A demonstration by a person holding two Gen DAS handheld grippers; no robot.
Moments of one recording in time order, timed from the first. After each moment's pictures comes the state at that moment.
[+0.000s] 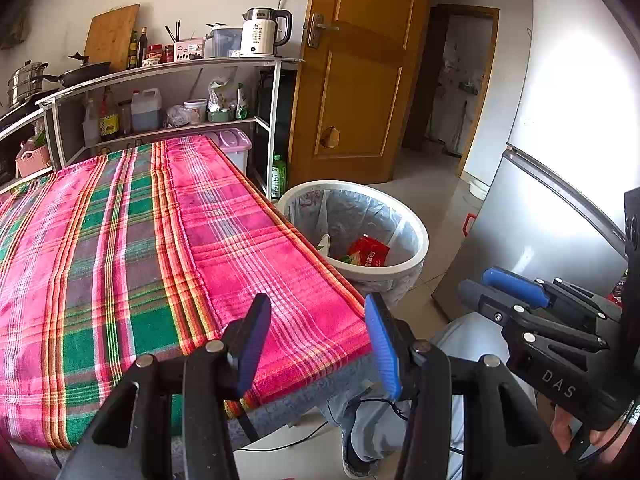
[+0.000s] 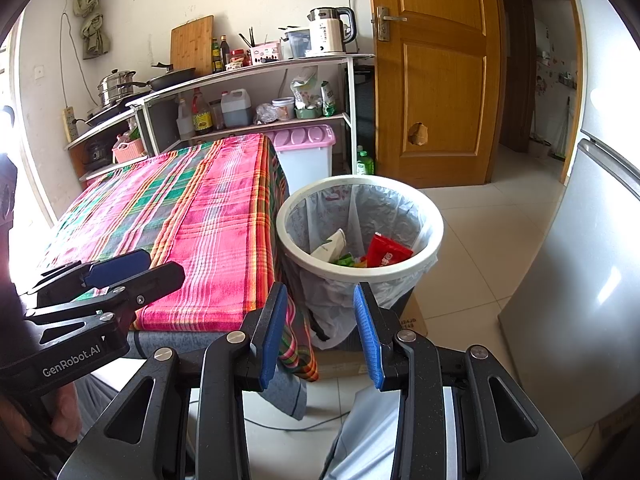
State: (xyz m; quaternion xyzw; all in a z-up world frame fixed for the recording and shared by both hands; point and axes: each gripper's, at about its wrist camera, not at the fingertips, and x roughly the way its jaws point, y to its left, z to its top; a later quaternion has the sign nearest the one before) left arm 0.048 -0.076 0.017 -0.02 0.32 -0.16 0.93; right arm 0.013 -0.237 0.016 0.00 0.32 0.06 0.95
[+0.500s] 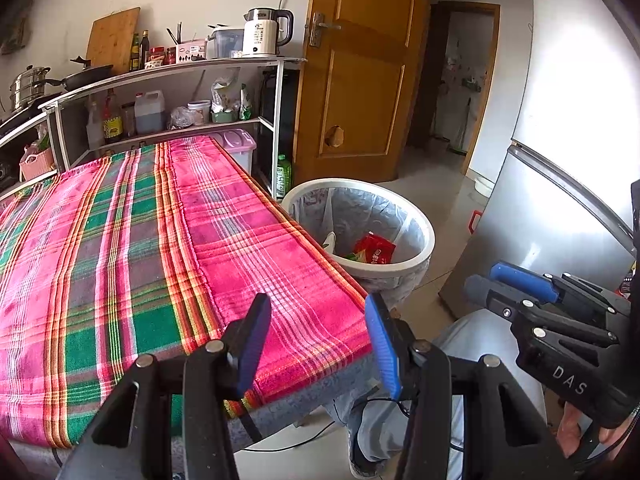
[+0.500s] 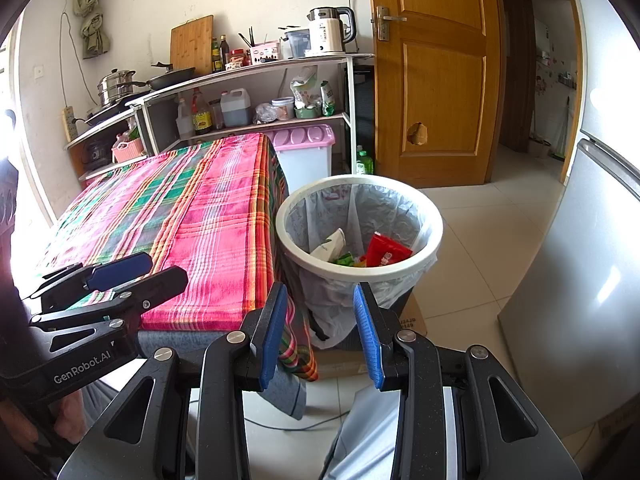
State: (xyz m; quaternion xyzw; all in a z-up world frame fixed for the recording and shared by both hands) left arm 0.048 -0.078 0.016 -0.01 0.32 -0.15 0.94; right arm 0.013 -0.237 0.016 0.00 0.32 0.06 0.95
